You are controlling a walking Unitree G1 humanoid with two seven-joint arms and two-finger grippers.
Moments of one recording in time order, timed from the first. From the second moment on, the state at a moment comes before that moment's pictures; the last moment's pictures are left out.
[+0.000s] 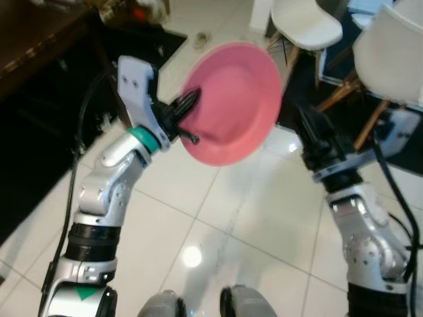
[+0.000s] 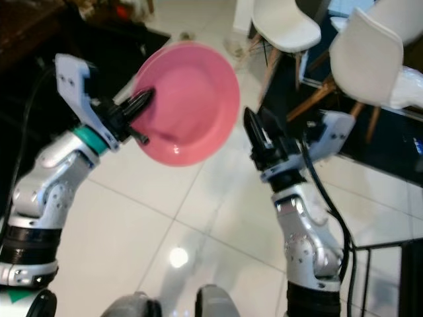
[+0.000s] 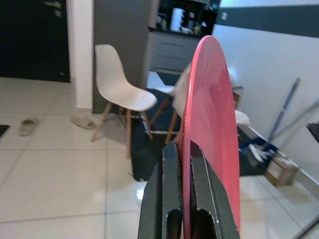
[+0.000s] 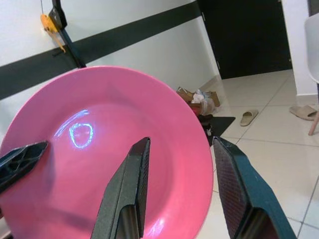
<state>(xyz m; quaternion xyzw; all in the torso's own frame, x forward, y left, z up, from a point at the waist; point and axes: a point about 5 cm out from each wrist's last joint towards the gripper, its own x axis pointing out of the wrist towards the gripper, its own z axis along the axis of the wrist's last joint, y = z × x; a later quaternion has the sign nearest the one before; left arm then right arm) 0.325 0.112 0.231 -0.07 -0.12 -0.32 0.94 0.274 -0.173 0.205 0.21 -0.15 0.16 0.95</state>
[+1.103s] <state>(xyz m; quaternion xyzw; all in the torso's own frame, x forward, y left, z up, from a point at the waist) 0.329 0.116 0.222 -0.05 -0.11 -0.28 0.95 0.278 -0.173 0.206 0.19 -0.15 0.15 0.96</state>
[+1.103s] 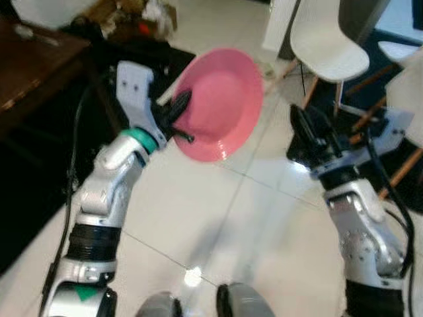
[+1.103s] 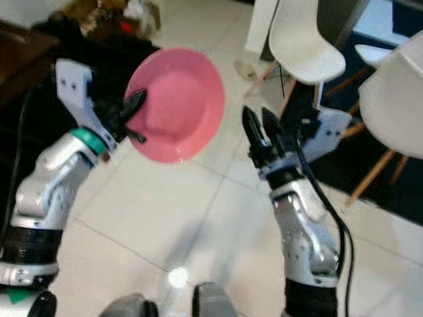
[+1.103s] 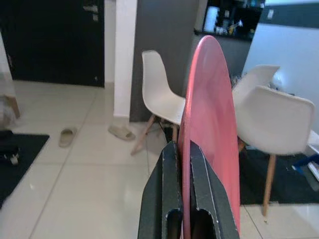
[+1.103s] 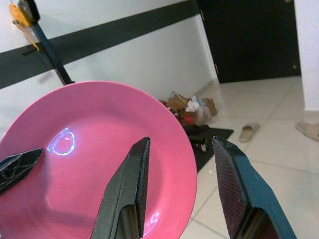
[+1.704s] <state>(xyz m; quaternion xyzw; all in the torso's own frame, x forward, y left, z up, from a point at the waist) 0.330 0.121 0.225 -0.05 -0.13 -0.25 0.96 0.279 -0.171 0.207 0.17 -0.16 0.16 0.96</state>
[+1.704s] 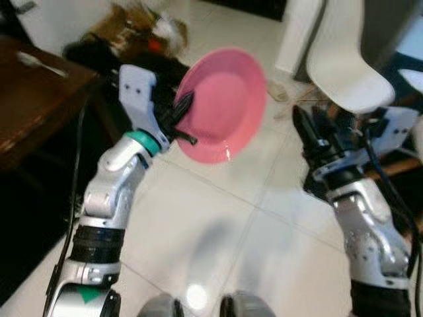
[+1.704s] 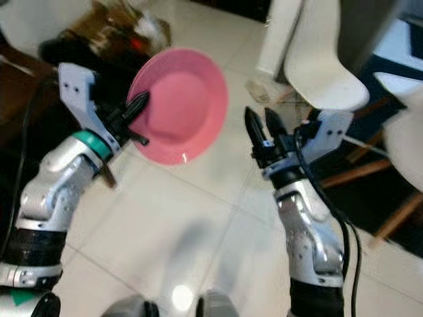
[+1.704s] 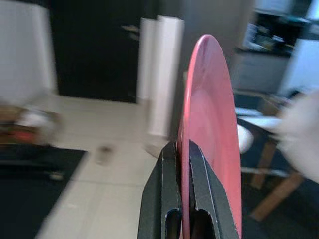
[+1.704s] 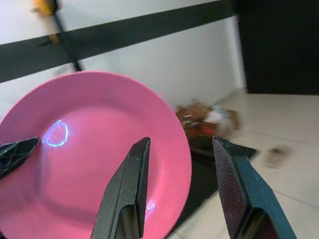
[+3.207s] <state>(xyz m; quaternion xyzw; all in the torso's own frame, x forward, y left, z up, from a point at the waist) 0.327 0.135 0.256 -0.01 -0.19 -0.15 0.97 0.283 -0.165 0.211 0.21 -0.15 0.20 0.94</state>
